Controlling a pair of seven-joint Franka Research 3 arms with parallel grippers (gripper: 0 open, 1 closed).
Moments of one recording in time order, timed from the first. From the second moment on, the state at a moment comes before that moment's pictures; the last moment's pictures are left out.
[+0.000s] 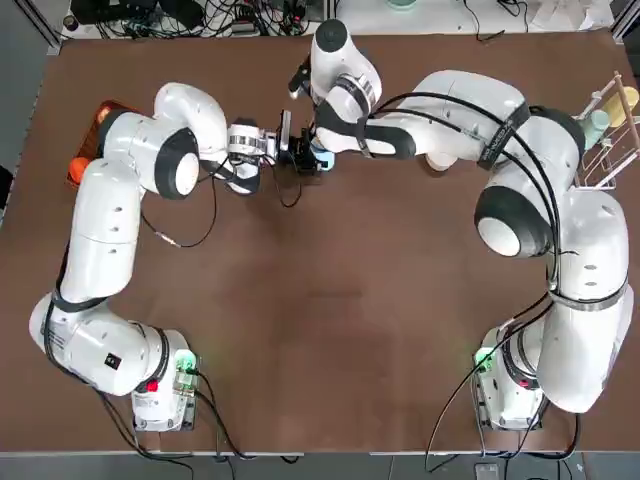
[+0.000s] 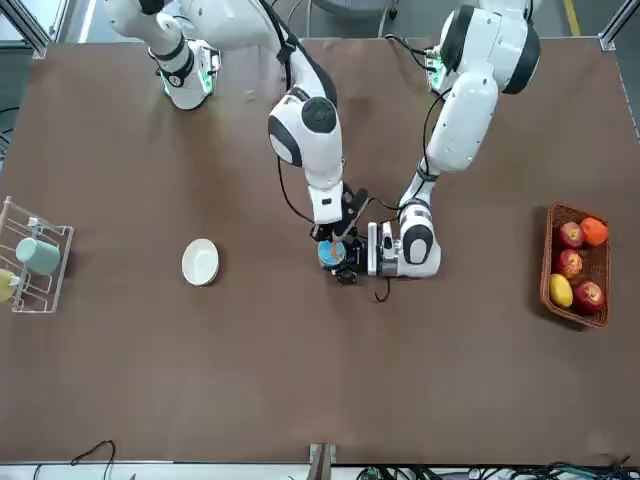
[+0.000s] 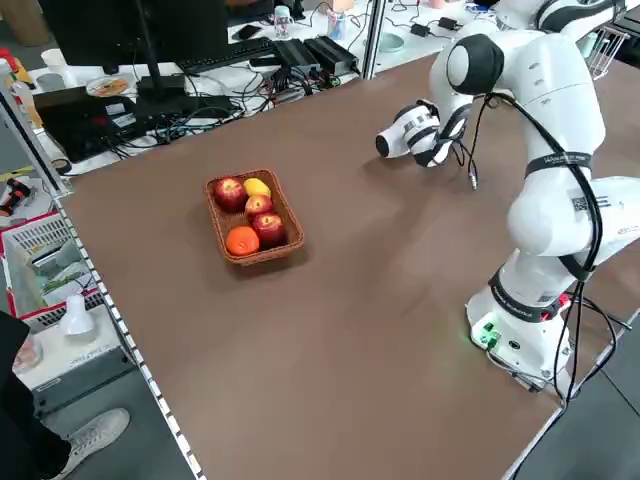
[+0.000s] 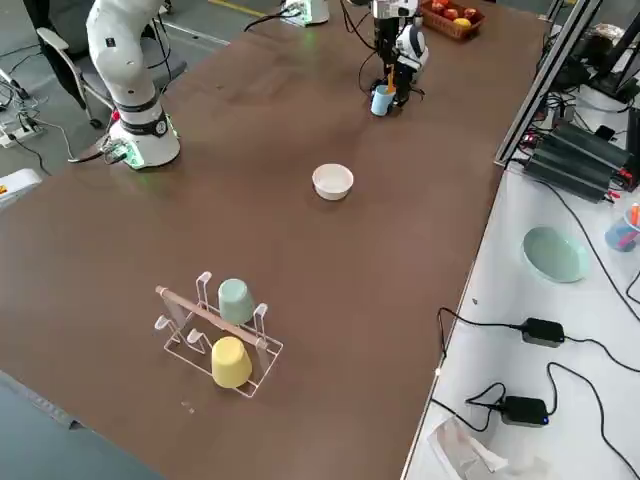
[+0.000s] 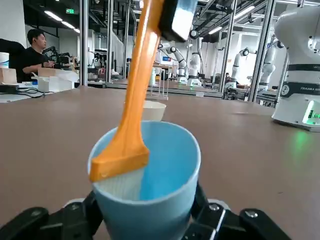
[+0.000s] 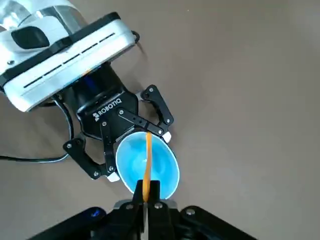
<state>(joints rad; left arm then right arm) -0.42 0.99 -0.04 -1.65 -1.84 1.84 2.58 0.85 0.64 -0.03 -1.43 -0.10 2.25 -0.02</state>
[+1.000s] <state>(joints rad) -0.42 0.99 -0.04 -1.65 -1.84 1.84 2.58 0.85 0.64 -0.03 -1.45 -0.05 2.19 0.05</state>
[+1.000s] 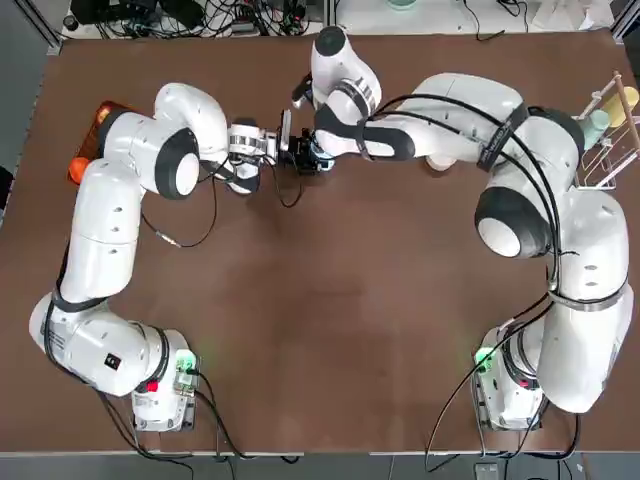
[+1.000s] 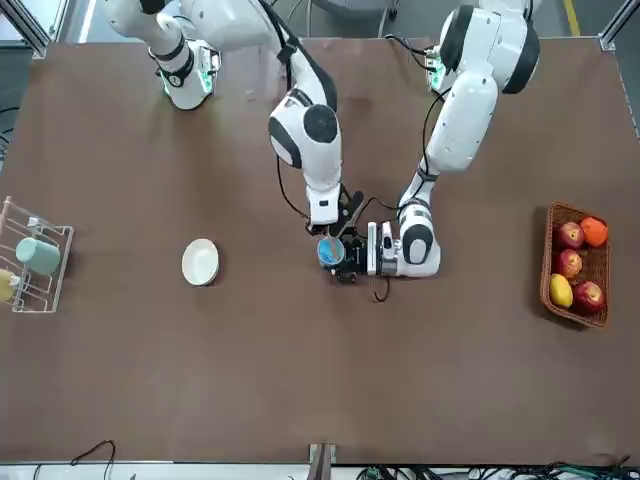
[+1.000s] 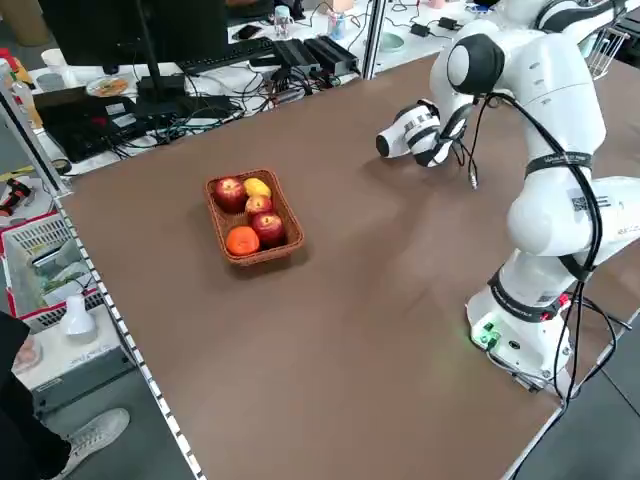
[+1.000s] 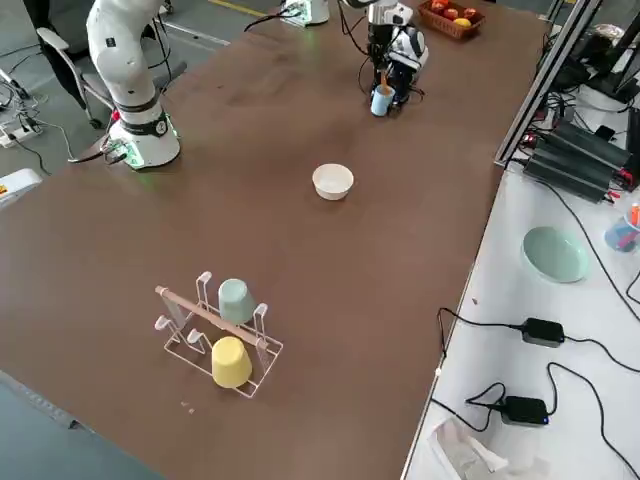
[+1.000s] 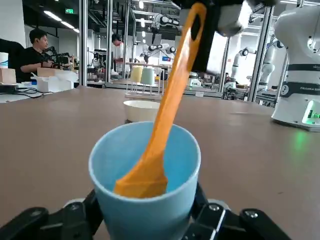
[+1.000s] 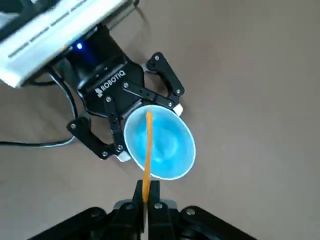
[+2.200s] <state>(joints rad) -0.43 0.99 -0.03 -1.65 -1.85 1.85 2.58 0.73 0.50 -0.05 -1.50 0.12 2.15 0.03</state>
